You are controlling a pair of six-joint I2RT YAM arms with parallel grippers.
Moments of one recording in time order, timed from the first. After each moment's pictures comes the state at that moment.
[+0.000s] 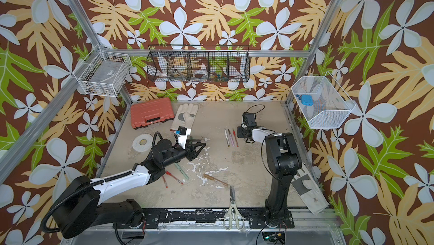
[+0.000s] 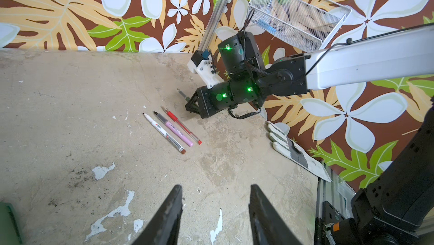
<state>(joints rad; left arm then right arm) -0.67 1.28 0.56 0.58 0.27 -0.43 0.17 1.96 1.18 -0.16 0.02 0.15</state>
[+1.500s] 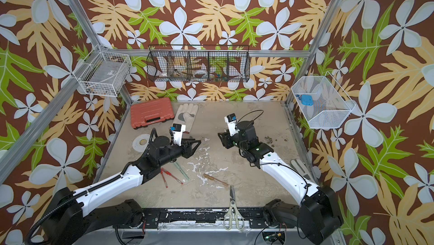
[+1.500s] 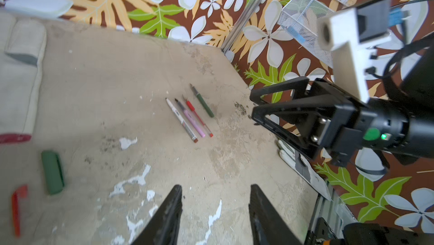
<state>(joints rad) -0.67 1.11 0.61 0.21 0.15 -0.57 0.54 1.22 0.86 -0.13 -0.17 0.13</state>
